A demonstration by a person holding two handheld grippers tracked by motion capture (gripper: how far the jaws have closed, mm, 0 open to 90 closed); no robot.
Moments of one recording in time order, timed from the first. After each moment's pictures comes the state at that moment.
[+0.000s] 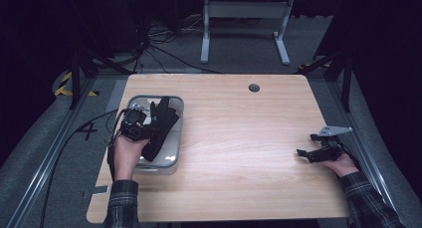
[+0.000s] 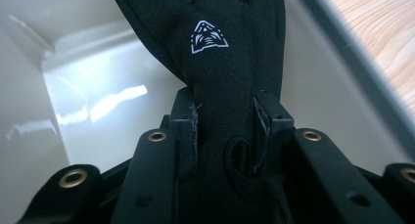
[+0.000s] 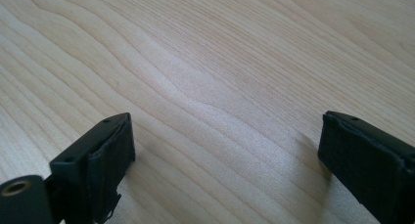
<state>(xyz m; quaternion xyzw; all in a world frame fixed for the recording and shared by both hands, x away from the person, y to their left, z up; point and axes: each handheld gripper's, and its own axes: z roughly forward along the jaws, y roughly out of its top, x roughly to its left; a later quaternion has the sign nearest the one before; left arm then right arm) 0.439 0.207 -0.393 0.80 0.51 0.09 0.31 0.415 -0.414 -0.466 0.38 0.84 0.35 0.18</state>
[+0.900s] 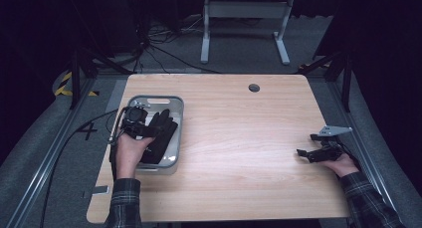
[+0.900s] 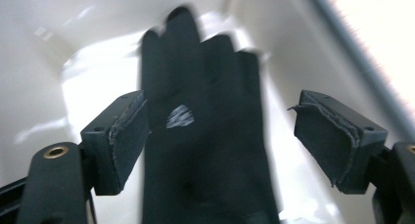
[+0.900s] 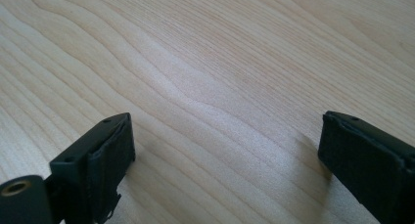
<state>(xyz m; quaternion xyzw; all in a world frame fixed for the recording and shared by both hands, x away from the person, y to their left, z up) 0.440 0.196 -0.384 0.78 0.52 0.12 0.32 0.415 -0.414 -0.466 0.38 0.84 0.35 0.18</state>
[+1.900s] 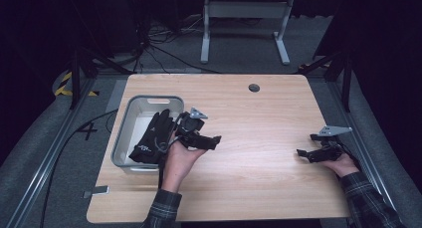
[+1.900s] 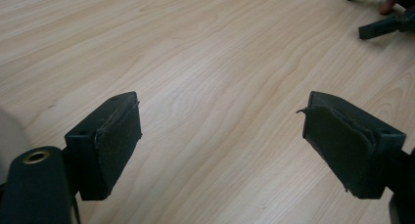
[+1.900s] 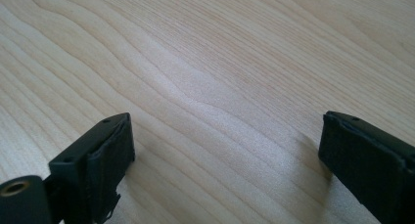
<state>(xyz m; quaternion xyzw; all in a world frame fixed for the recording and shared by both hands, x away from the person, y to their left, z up) 0.403 0.048 -0.376 0.83 0.38 0.09 0.40 0.415 -0.413 -0.466 0.38 0.84 0.35 0.18</state>
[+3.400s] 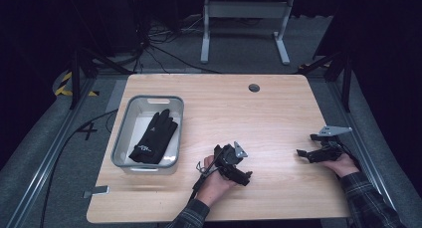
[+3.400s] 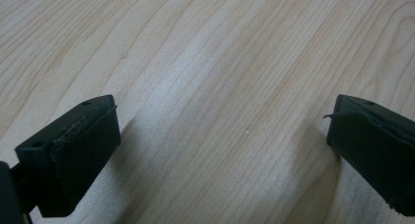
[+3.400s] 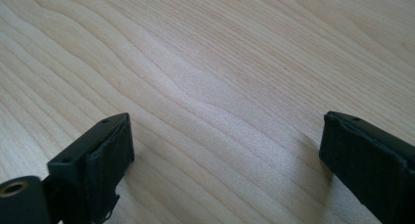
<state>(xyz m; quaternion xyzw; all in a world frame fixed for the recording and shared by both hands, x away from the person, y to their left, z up) 0.373 -0.047 -0.475 0.89 0.28 0.10 0.36 0.415 -0.413 -0.466 0.38 0.84 0.35 0.17</state>
